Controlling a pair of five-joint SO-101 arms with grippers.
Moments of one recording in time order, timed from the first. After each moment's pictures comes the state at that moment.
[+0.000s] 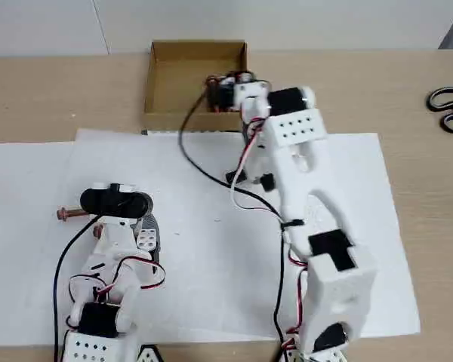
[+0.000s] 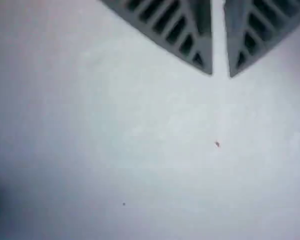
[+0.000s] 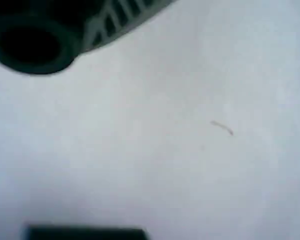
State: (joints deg) left arm 4.3 -98.2 96.0 48.0 7.9; right arm -16.3 18.7 -23.0 98.7 3.6
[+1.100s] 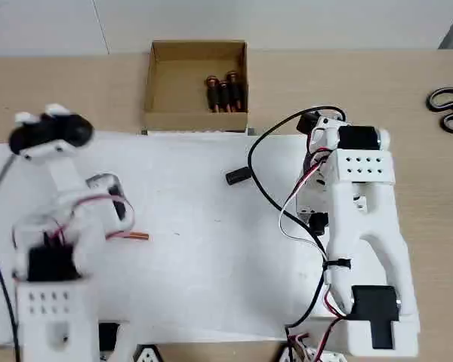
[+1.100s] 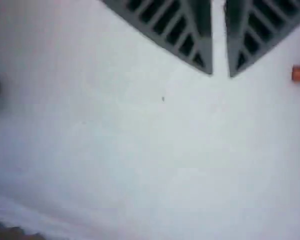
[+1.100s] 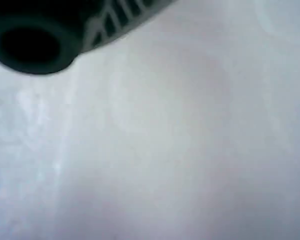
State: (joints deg) left arm -6.9 -50.4 38.2 72.6 21.4; right arm -2.5 -5.2 8.4 98.1 -3.6
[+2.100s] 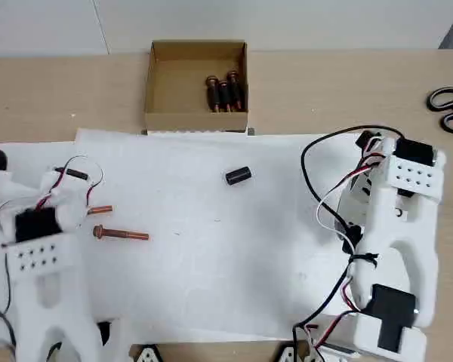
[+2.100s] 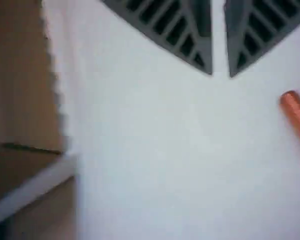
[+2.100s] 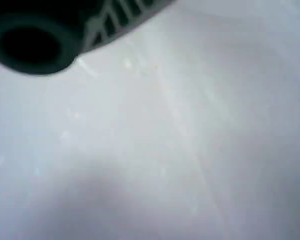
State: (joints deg) left arm -18.4 -37.1 41.4 64.7 65.4; right arm 14.2 -5.2 13.5 98.1 -3.6
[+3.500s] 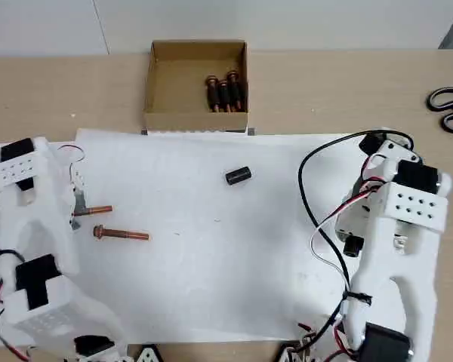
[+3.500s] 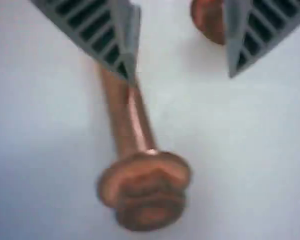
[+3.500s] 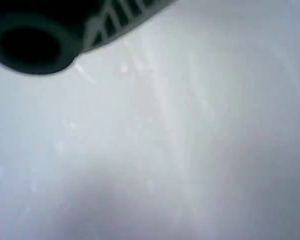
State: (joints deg) left arm -26.1 10.2 9.5 86.5 68.5; right arm 14.2 -20.2 22.5 95.5 -3.6
